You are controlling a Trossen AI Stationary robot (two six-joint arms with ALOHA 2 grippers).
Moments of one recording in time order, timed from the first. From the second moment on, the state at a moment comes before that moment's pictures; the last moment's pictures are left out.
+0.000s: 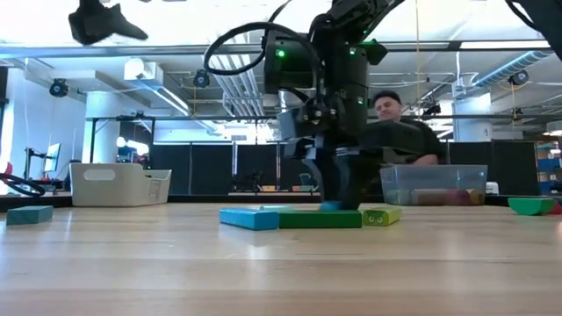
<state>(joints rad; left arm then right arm) -0.36 0.83 0.92 -0.74 -0.47 -0.82 0.03 2.09 1.47 -0.82 -0.04 -0.48</state>
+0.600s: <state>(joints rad) -0.35 1.04 1.28 -0.79 -0.69 0.24 -0.10 1.76 1.73 -0.63 -0.29 0.29</state>
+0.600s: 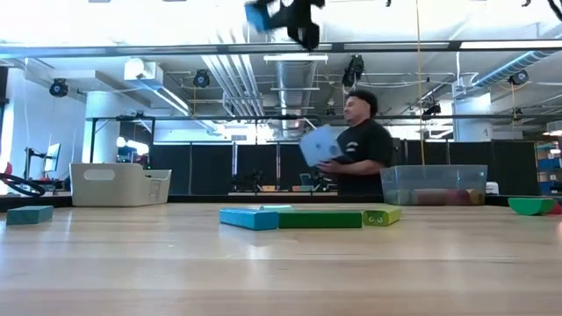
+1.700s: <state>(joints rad) -0.22 1.23 1.46 -0.34 -0.59 0.69 -0.14 1.73 1.83 -0.12 -0.39 0.75</state>
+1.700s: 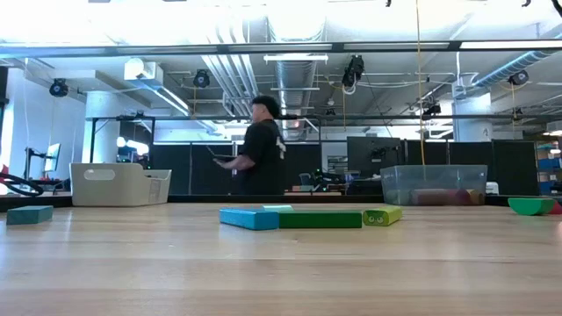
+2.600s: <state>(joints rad) -0.19 1.18 1.69 -0.92 -0.58 0.28 -0.16 1.73 1.89 -0.17 -0.33 0.69</state>
